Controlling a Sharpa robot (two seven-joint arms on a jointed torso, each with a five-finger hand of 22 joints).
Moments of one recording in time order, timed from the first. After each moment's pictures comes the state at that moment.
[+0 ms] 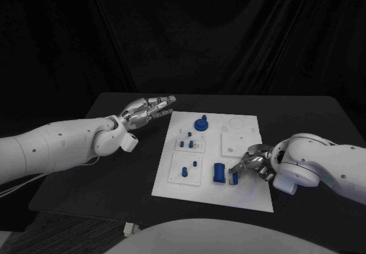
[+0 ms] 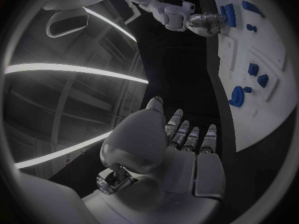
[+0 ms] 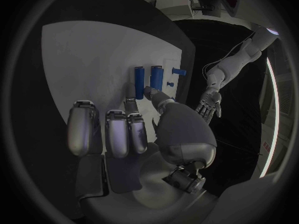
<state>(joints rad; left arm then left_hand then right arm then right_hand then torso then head) 1.13 -0.89 -0.21 1.24 -0.21 0.27 0.68 1.44 0.27 -0.20 0.24 0.44 0.43 0.13 0.07 0.05 0.12 0.11 0.11 0.03 0.01 0.13 0.00 0.00 0.16 0.02 0.27 0.01 0.07 1.20 -0.83 -0.21 1.65 -0.76 0.01 -0.63 0.99 -0.01 0.36 -0.10 0.41 1.02 0.05 0.22 0.65 1.47 -0.03 1.57 1.31 1.46 -0.08 1.51 1.31 0.05 1.47 0.02 1.35 1.31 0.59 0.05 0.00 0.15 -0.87</state>
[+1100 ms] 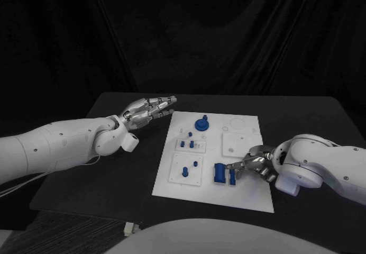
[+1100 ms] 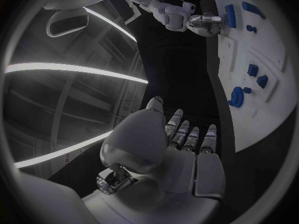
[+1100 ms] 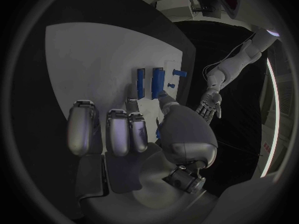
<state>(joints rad) 1.12 -0.89 -0.21 1.24 -0.21 0.28 0.67 1.44 0.27 -0.20 0.24 0.44 0.43 0.13 0.07 0.05 0.12 0.11 0.11 0.03 0.01 0.13 0.00 0.00 0.16 0.02 0.27 0.01 0.07 1.20 -0.84 -0.21 1.65 -0.77 0.03 -0.63 0.85 -0.04 0.12 0.11 0.06 1.02 0.05 0.25 0.62 1.47 -0.03 1.57 1.31 1.46 -0.08 1.51 1.31 0.05 1.47 0.02 1.34 1.31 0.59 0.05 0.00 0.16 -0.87</state>
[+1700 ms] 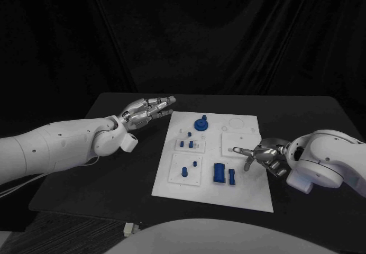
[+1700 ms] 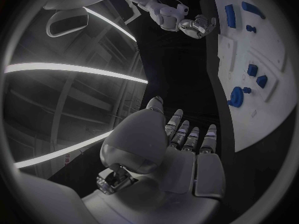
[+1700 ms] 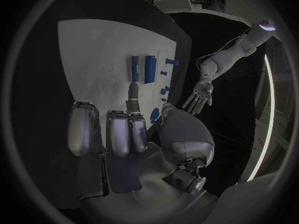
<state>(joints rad) 1.12 -0.89 -0.21 1.24 -0.21 0.28 0.67 1.44 0.27 -0.20 0.24 0.44 0.43 0.13 0.07 0.05 0.12 0.11 0.11 0.03 0.01 0.13 0.00 0.00 0.16 0.02 0.27 0.01 0.07 1.26 -0.94 -0.21 1.75 -0.76 -0.04 -0.60 0.74 0.08 -0.11 0.29 0.09 1.04 0.04 0.29 0.62 1.46 -0.03 1.57 1.31 1.47 -0.09 1.51 1.31 0.05 1.47 0.02 1.35 1.31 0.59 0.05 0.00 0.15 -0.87</state>
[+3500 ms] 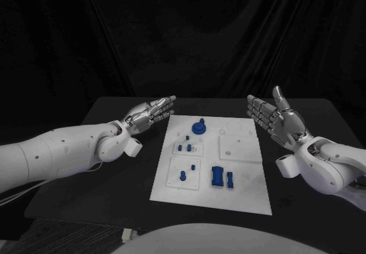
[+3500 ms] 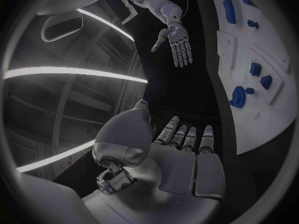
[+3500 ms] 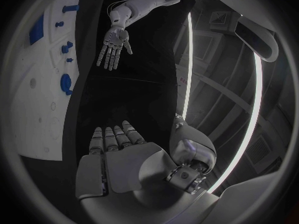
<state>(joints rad) 1.11 -0.86 -0.20 1.27 -0.21 0.19 0.67 0.97 0.19 -0.18 0.21 0.27 0.25 0.02 0.02 0.01 0.02 0.01 0.02 0.01 0.00 0.02 0.00 0.00 0.14 0.00 0.16 0.01 0.00 1.17 -0.99 -0.18 1.68 -0.26 -0.24 0.45 0.16 0.00 -0.02 0.00 0.00 0.09 0.00 0.00 0.00 0.00 0.00 0.00 0.00 0.00 0.01 0.00 0.00 0.01 0.00 0.01 0.00 0.00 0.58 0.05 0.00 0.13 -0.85</state>
